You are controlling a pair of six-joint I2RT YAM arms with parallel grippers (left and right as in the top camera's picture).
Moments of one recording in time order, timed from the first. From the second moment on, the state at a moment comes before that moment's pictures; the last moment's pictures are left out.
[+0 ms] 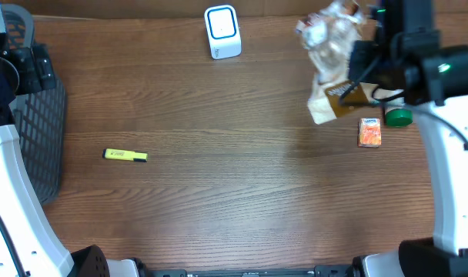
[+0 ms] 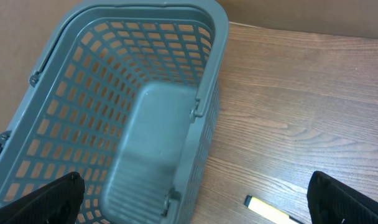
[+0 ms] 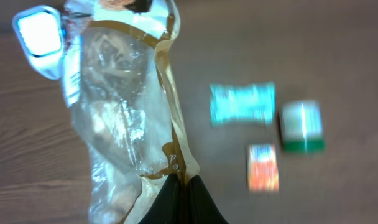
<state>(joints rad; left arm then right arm) 0.31 1.57 2.10 -1.29 -0.21 0.13 0.06 1.63 1.93 -1.29 0.05 0.27</state>
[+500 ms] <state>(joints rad) 0.31 1.57 2.10 -1.29 -0.21 0.13 -0.39 1.81 1.61 -1.19 -0.09 0.30</state>
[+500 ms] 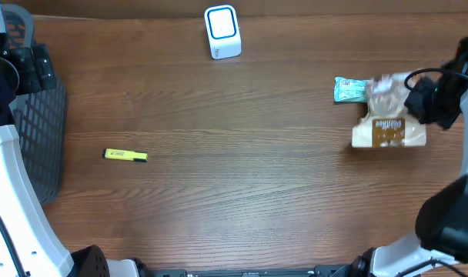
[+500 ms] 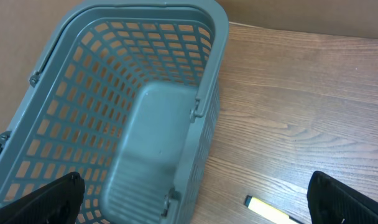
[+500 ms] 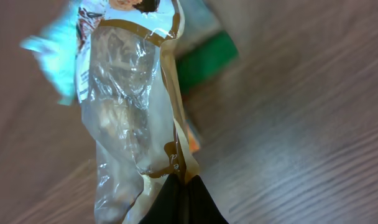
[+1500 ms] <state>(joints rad) 0.31 1.57 2.10 -1.29 -0.21 0.13 0.11 1.83 1.85 -1.26 -0.43 0.06</state>
